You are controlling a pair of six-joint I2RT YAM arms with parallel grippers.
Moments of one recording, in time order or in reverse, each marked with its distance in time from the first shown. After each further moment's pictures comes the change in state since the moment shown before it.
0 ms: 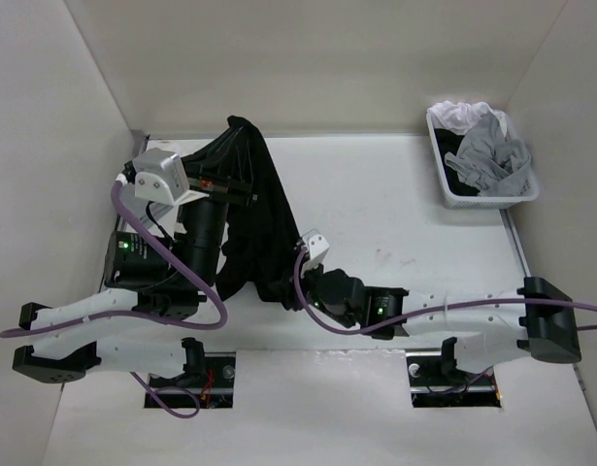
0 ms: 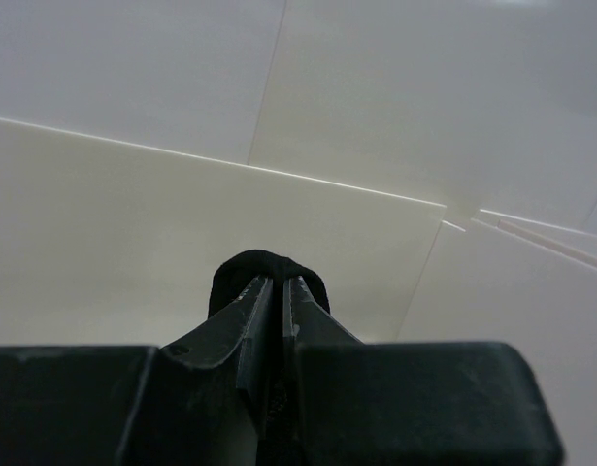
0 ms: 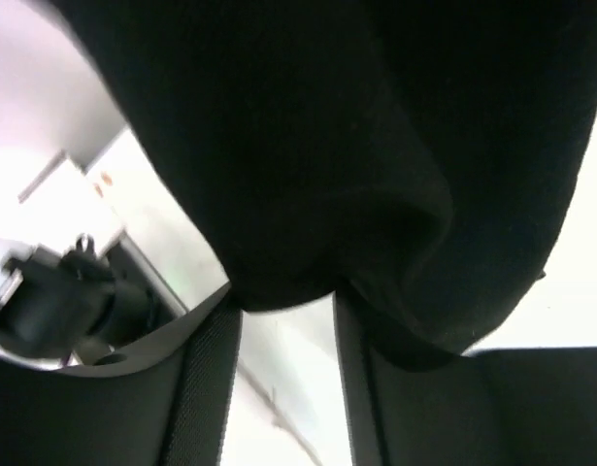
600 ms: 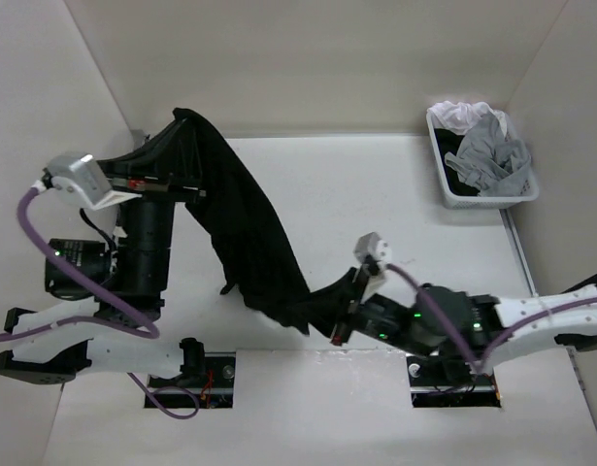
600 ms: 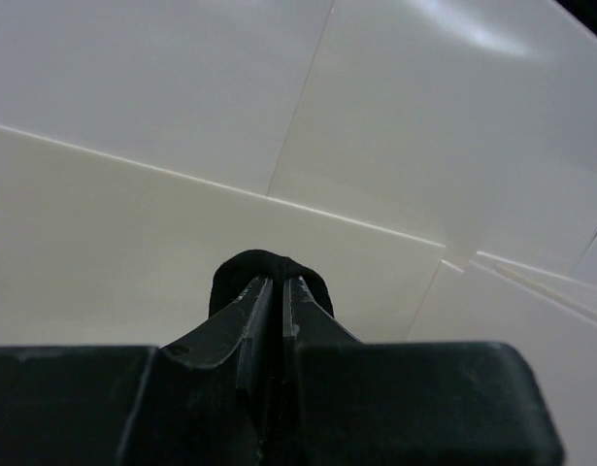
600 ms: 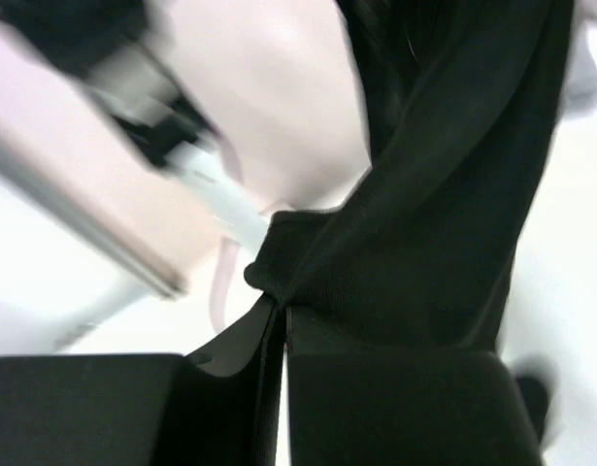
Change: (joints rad) left arm -0.023 -0.094 0.017 0.013 -0.018 0.051; right arm 0.307 -0.291 0.240 -0.198 0.068 -0.085
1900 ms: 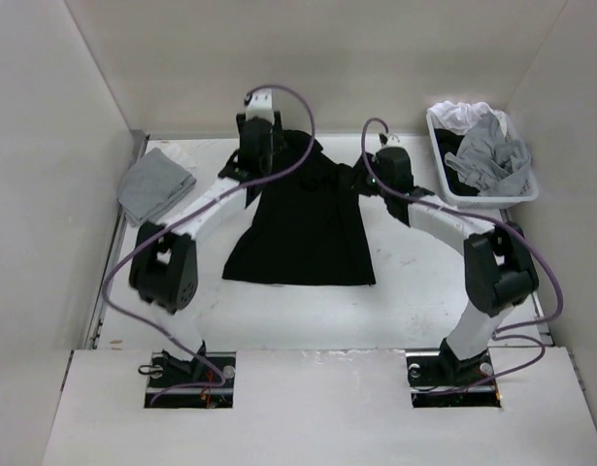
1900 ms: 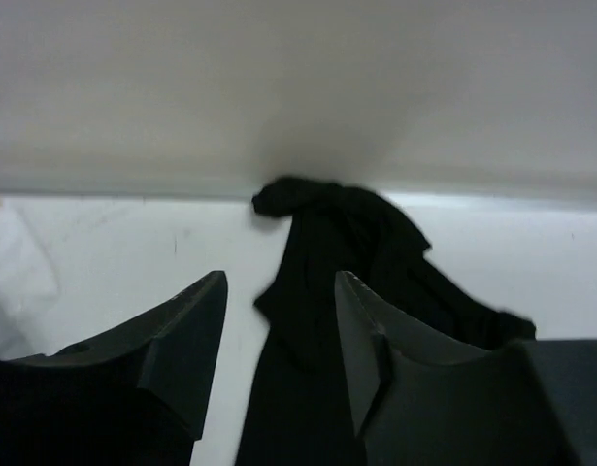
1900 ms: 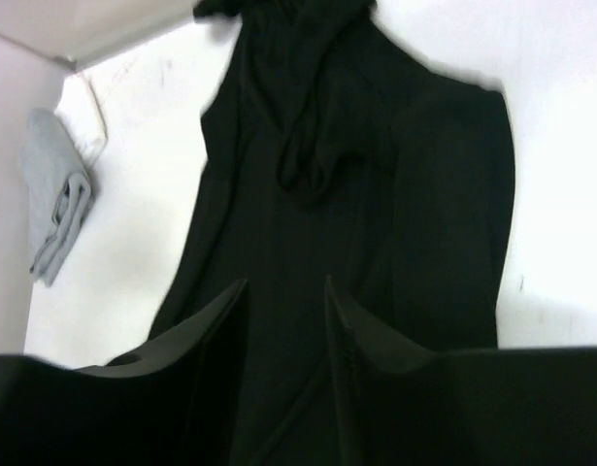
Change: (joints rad) left arm 0.956 0.950 0.188 -0.469 0.428 -0.674; right arm -1.292 0.716 0.108 0.140 -0.629 0.248
